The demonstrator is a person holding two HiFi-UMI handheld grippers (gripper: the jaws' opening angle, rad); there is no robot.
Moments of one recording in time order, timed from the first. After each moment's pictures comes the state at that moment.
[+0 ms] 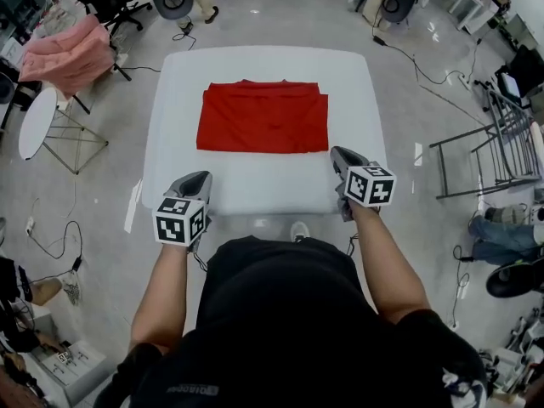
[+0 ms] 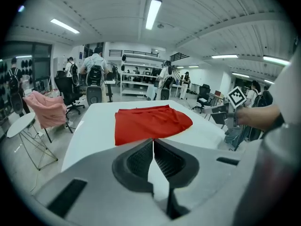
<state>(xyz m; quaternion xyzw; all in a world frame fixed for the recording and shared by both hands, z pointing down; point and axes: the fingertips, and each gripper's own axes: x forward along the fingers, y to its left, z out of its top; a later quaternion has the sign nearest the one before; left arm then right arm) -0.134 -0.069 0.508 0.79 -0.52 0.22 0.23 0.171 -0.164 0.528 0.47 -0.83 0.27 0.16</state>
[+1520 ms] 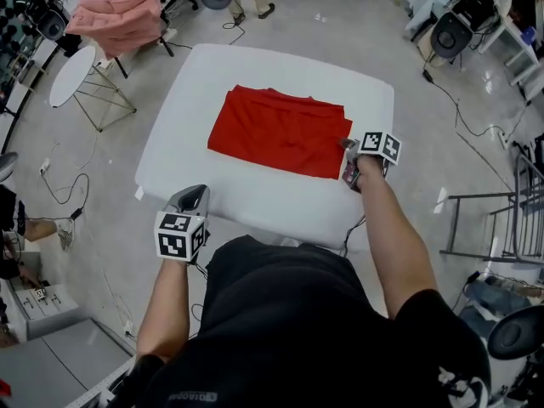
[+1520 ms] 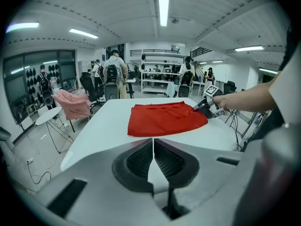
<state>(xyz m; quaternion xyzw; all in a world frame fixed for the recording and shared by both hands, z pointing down) -0.093 -0.045 0.518 0.69 -0.64 0.23 0.24 0.201 -0.324 0.634 0.38 -0.74 0.53 0.18</state>
